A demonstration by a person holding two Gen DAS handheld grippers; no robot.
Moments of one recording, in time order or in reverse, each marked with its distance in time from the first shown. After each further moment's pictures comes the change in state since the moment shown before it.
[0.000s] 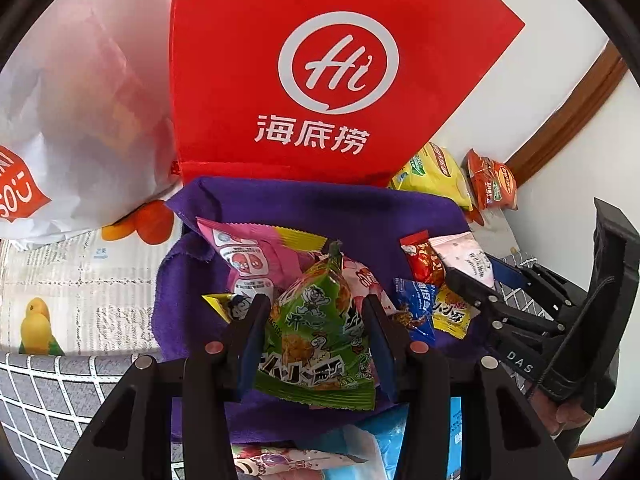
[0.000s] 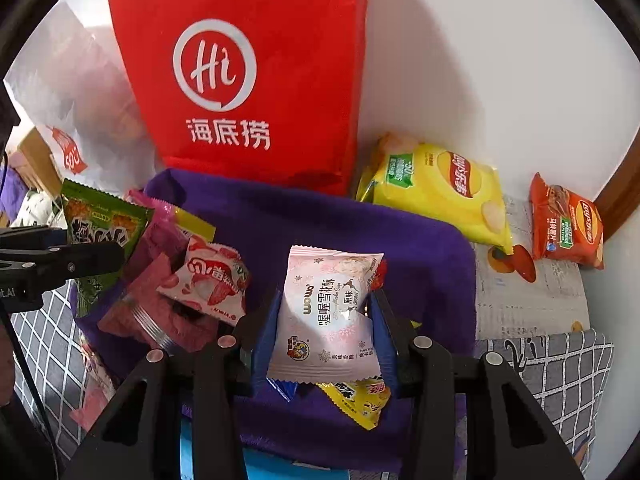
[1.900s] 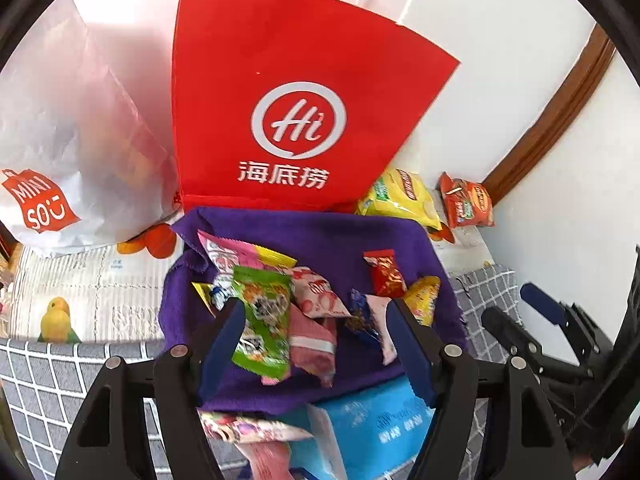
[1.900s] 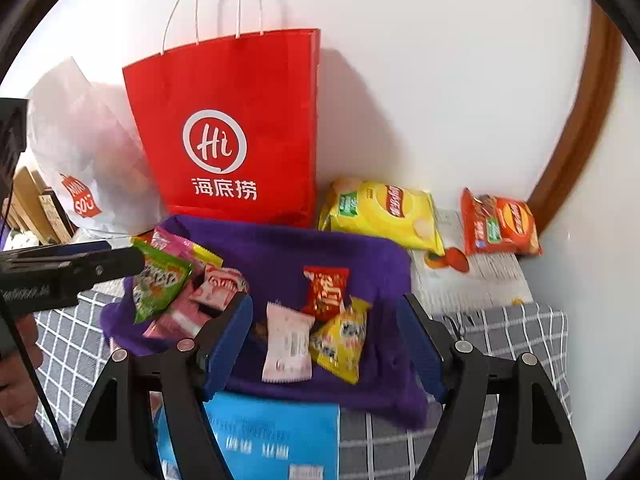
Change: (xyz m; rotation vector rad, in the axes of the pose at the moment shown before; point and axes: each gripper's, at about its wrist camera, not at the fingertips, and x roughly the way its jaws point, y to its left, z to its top) left arm -0.064 -0.033 -0.007 0.009 -0.089 -0.023; right arm -0.106 0.007 -0.022 0.119 -0.134 -0.125
